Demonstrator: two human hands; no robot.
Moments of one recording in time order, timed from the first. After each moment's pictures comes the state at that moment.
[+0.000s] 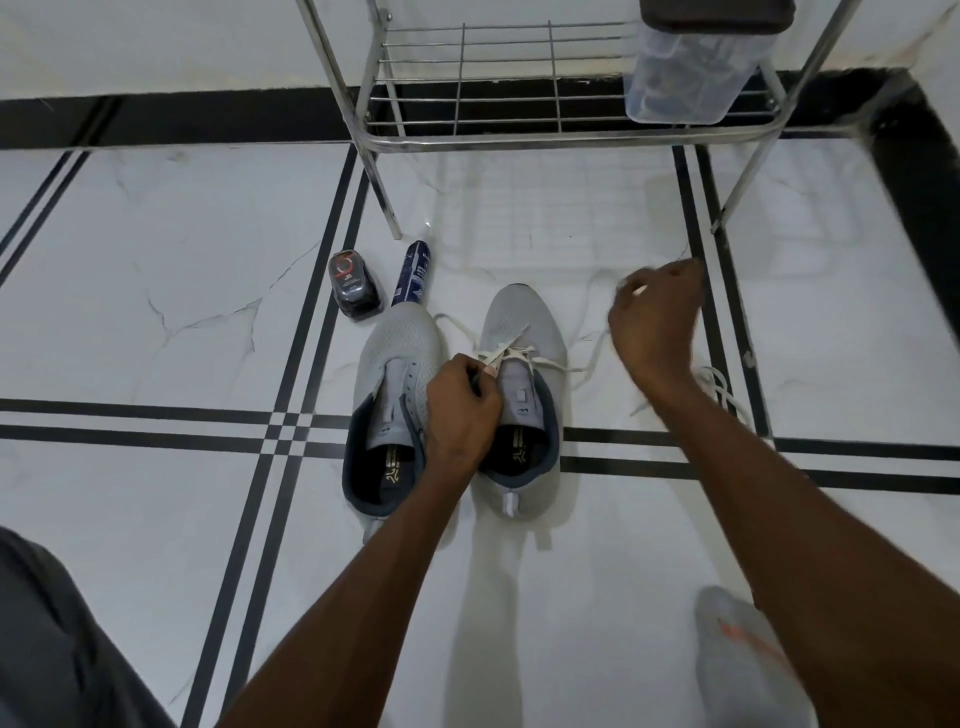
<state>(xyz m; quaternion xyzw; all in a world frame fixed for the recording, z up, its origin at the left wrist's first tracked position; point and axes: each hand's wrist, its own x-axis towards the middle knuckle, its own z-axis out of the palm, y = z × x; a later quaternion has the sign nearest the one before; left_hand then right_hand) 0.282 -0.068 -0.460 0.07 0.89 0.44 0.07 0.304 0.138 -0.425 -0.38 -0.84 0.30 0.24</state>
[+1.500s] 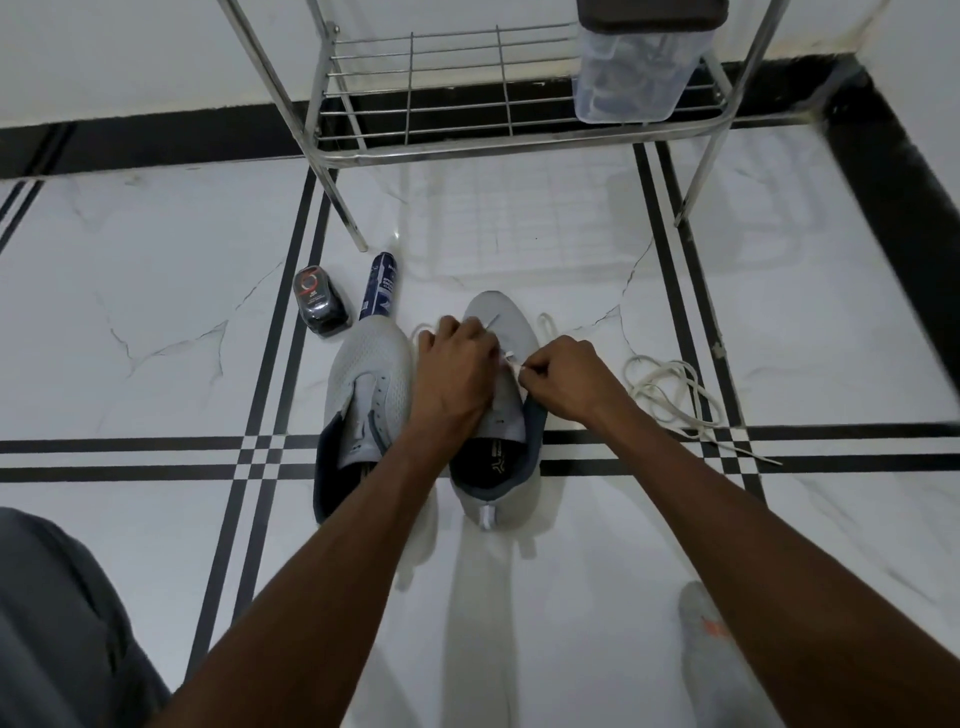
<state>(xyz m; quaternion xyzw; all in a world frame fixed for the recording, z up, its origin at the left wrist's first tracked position) 0.243 -0.032 -0.456 0.36 0.92 0.14 -0.05 0.326 0.111 -0.433 -0.22 -0.90 0.37 -0.08</state>
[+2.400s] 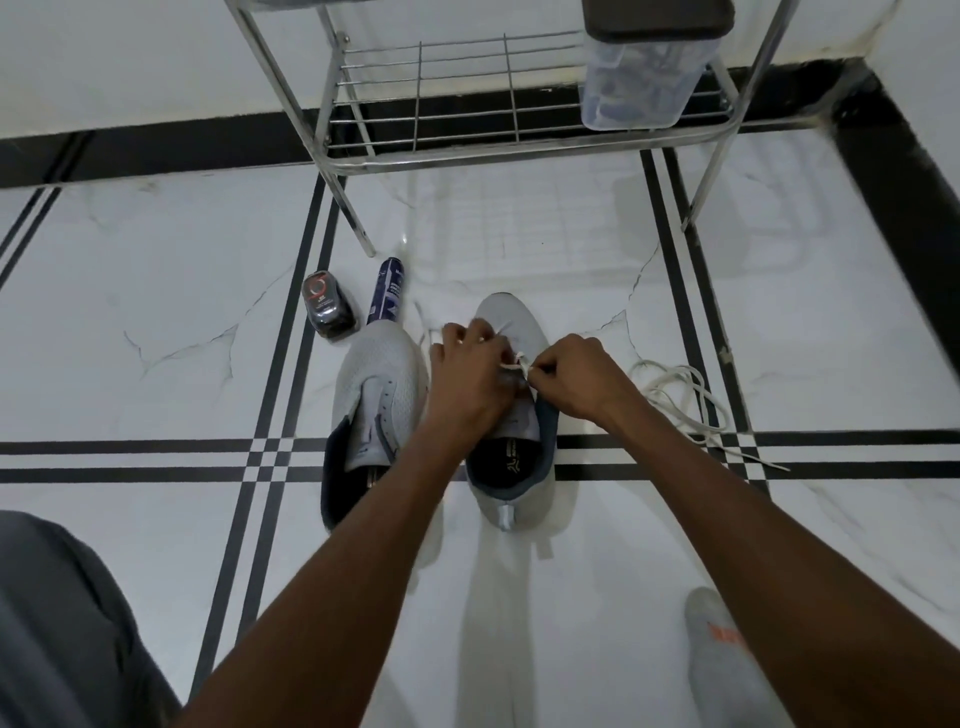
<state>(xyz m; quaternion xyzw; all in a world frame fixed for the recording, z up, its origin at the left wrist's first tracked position) 0.251 -0.024 -0.445 0.34 0.93 0.16 0.03 0.323 0.116 -0.428 -0.22 -0.90 0.36 -0.09</state>
